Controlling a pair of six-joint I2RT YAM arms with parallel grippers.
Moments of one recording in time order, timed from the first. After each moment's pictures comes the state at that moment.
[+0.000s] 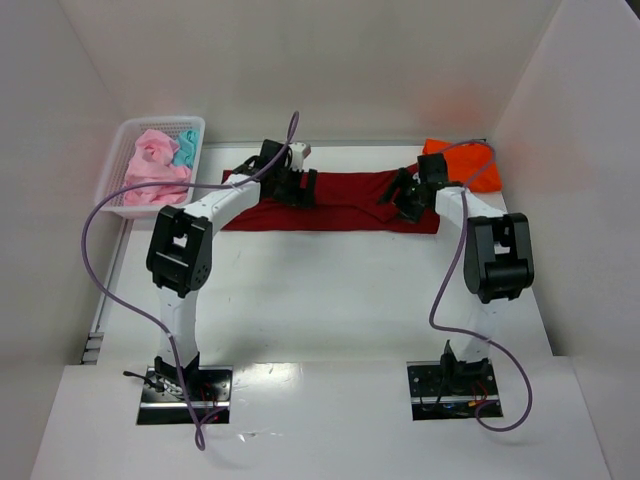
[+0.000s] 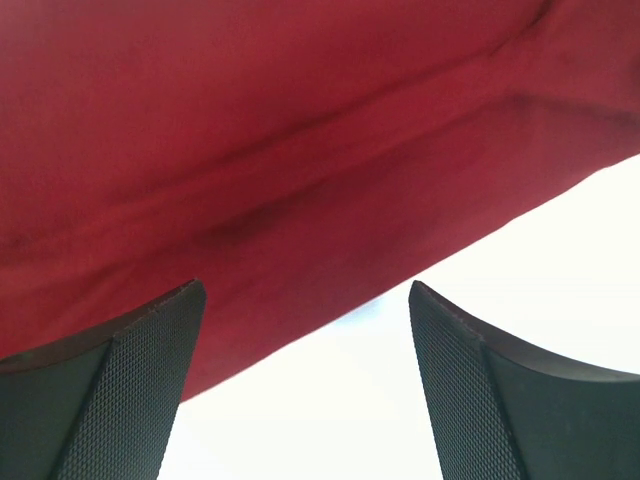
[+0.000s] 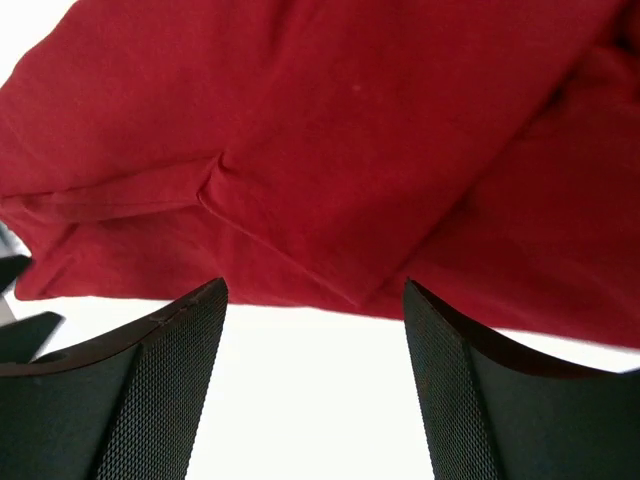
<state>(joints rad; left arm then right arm) -0.38 2.07 1.68 -0.39 0.21 -0.12 0.08 1.86 1.27 -0.28 -0.25 0.66</state>
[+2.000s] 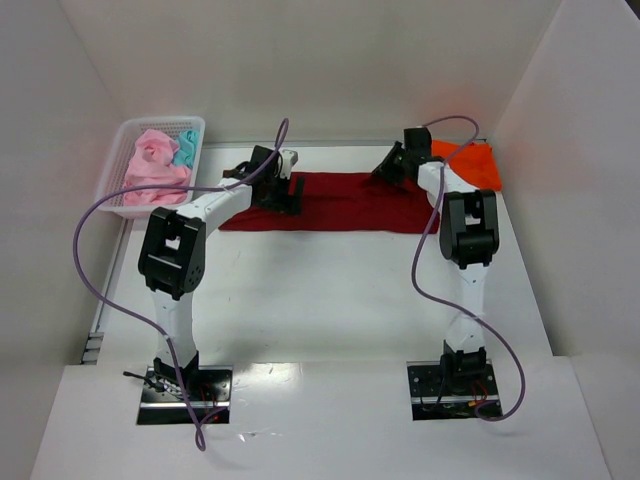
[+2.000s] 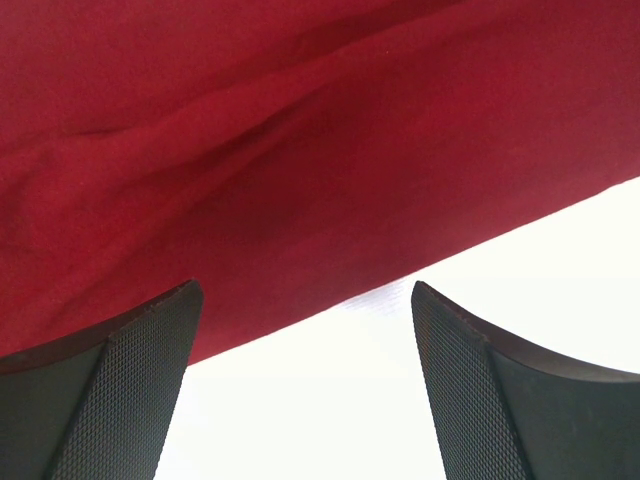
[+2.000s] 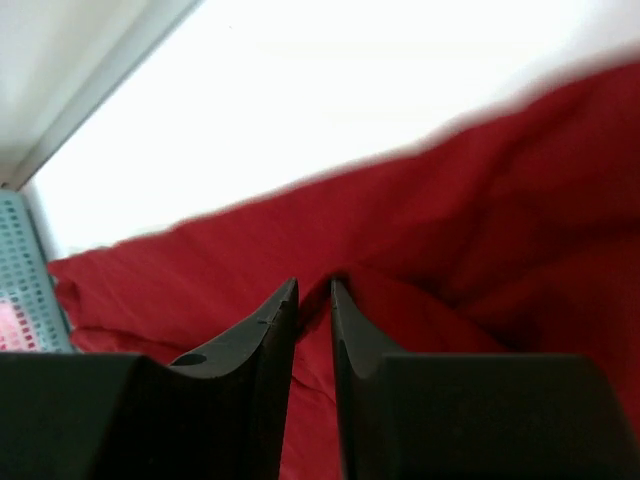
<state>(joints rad) -0.34 2.03 1.57 -0.43 0.14 -0.11 0.11 2.27 1.76 -0.20 -0.22 0.75</state>
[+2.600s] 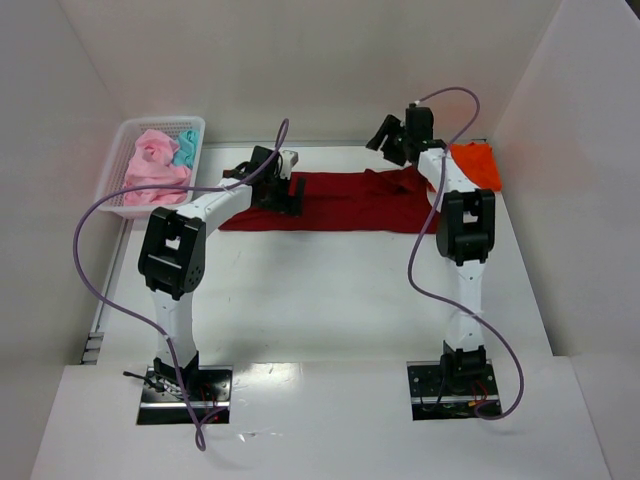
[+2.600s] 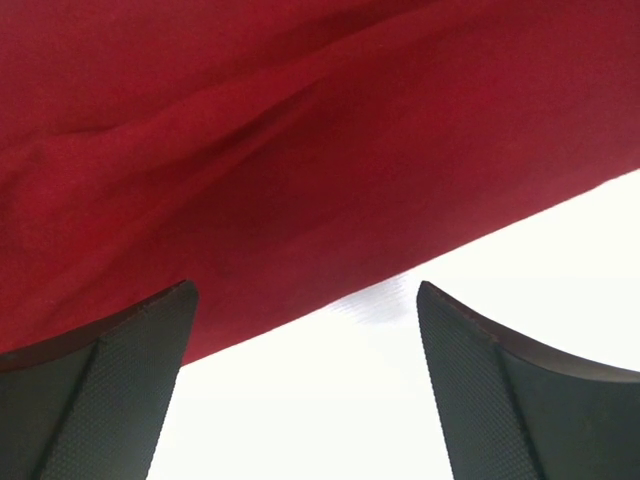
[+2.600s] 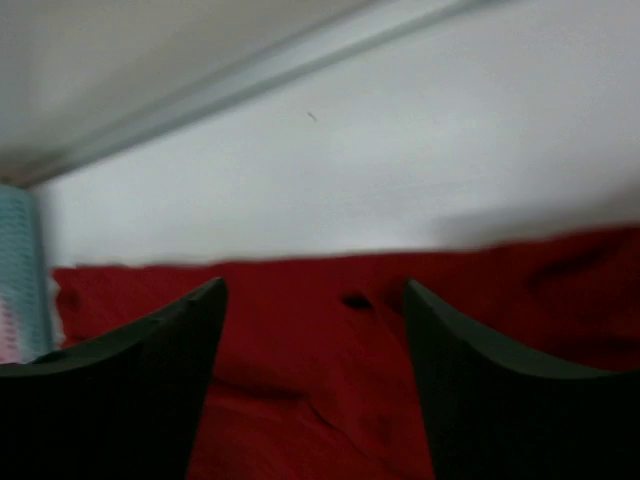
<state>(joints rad) -0.34 2.03 1.56 -0.43 0.14 -0.11 0.11 2.36 2.06 -0.26 -0.23 0.61</state>
